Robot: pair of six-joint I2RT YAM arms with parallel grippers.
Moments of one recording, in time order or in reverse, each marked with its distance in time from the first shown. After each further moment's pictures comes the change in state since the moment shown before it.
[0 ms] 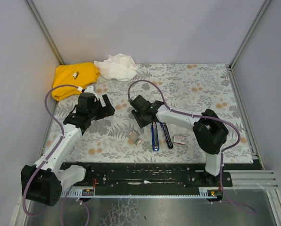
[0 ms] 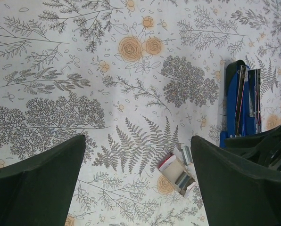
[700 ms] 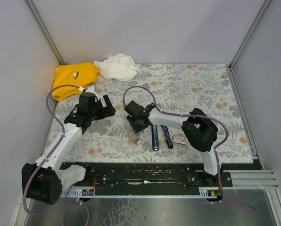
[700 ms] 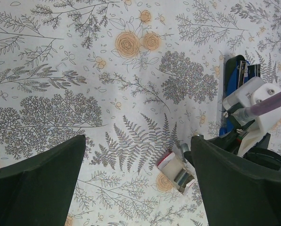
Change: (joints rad) left arm 0.000 0.021 0.000 0.000 0.032 0.000; right arm 0.048 0.123 0.042 0.012 -0.051 0.074
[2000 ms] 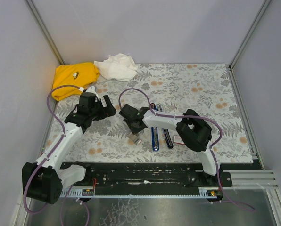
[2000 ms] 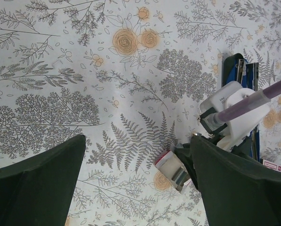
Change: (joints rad) left arm 0.000 0.010 0.000 0.000 0.017 -0.006; right arm 0.050 0.071 0.074 -0.038 0.082 0.031
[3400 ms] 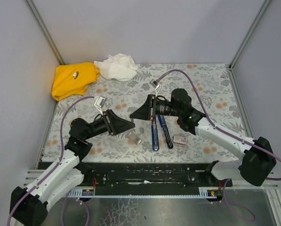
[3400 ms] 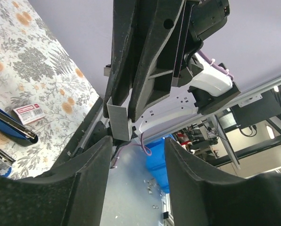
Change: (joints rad) left arm -0.227 -0.388 -0.396 0.946 0.692 -0.684; right arm -0.233 -0.785 -0.549 0.870 -0.823 0.496
